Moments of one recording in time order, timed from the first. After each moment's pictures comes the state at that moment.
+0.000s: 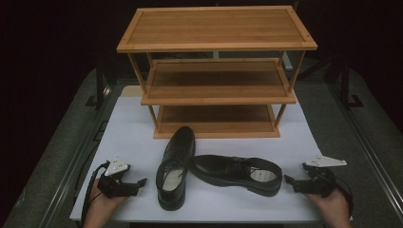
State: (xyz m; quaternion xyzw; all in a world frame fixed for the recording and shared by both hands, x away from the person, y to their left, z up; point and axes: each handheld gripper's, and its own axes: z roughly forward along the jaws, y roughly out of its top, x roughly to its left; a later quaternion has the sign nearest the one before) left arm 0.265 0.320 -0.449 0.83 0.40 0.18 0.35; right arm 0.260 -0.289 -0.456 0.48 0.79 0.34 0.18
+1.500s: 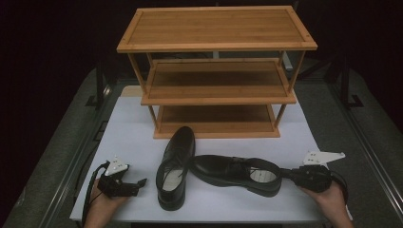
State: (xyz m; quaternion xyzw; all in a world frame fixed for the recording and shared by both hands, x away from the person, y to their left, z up) left arm 0.265 0.320 -0.451 0.82 0.41 0.18 0.34; right arm 0.263 -0.271 -0.426 0.34 0.83 0.44 0.08
